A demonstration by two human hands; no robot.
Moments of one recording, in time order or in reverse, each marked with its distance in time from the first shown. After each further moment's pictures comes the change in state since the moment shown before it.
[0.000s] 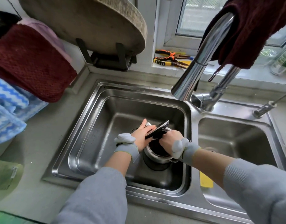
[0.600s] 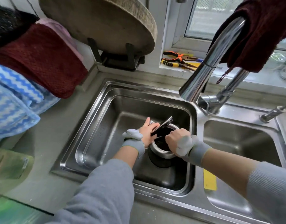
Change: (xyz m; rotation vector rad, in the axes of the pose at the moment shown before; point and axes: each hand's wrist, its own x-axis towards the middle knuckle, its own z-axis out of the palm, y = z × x) left_hand 0.000 0.006 -0.007 0.004 0.033 -0.116; right_hand -0.019 -0.004 -0.026 0.297 -0.058 0.232
